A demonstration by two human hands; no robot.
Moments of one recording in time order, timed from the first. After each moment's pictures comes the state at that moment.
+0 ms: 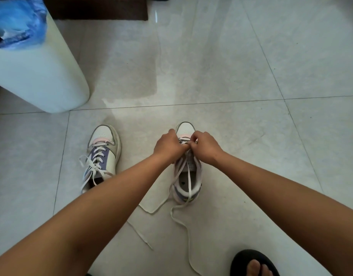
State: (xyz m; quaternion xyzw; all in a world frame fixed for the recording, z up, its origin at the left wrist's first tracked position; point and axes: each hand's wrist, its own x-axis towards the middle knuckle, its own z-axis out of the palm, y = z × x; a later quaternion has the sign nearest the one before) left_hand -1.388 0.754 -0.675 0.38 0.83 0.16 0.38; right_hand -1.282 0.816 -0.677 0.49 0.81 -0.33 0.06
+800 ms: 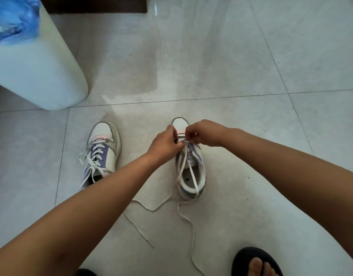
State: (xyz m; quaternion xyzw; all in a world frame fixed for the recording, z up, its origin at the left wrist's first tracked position) left_hand -1.399 0.742 -0.689 0.42 0.79 0.23 0.37; right_hand -1.286 0.858 -0.660 0.25 0.90 -0.28 0.21
